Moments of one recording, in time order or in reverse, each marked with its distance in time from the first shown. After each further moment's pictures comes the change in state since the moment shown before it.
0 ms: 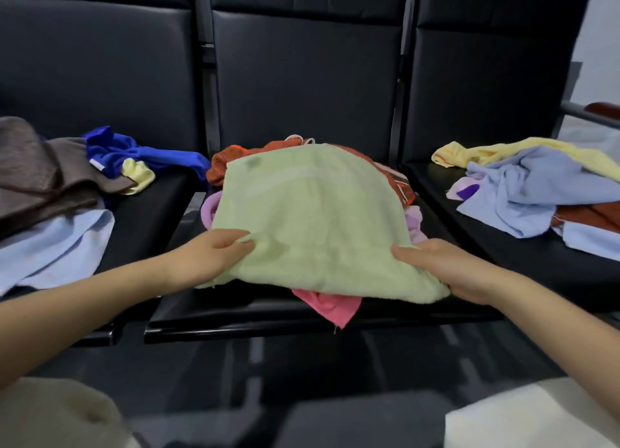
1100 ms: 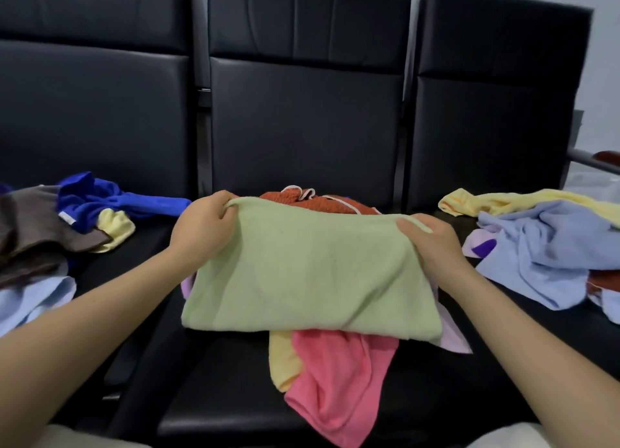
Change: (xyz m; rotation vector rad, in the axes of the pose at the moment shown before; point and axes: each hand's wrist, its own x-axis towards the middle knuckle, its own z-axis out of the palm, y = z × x) left_hand 0.133 0.002 -0.057 0.439 0.740 0.062; right_hand 0.120 -0.057 -0.020 0.150 0.542 -0.318
